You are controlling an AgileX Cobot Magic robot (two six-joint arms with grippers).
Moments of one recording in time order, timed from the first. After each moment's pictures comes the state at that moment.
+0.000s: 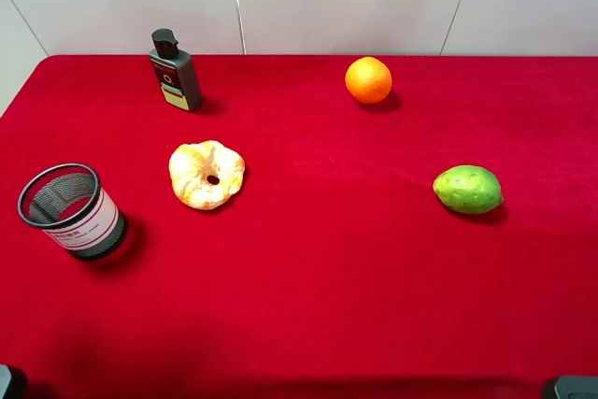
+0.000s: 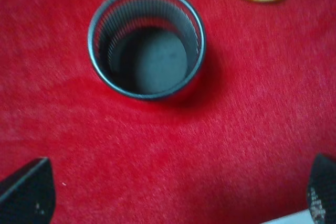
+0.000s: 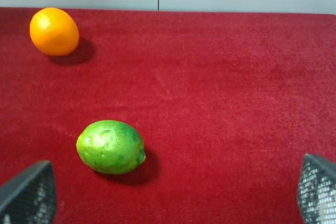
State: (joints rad) left arm 0.04 0.66 -0.62 -0.20 1.10 0.33; right arm -0.02 -0.01 -0.50 0.03 1.02 -0.04
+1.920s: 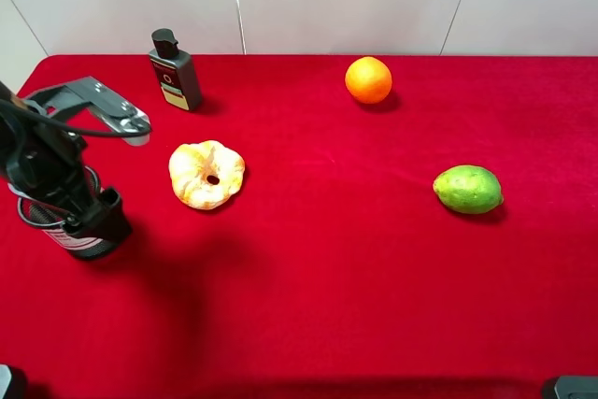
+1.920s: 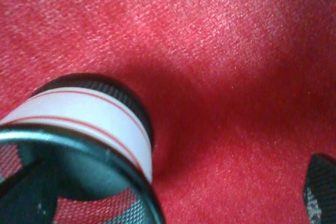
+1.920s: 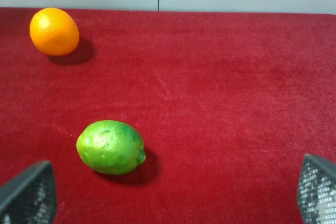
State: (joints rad) left arm -0.31 1.44 -0.62 -0.16 0.63 0.50; right arm -0.02 -0.01 -0.50 0.03 1.02 -0.04
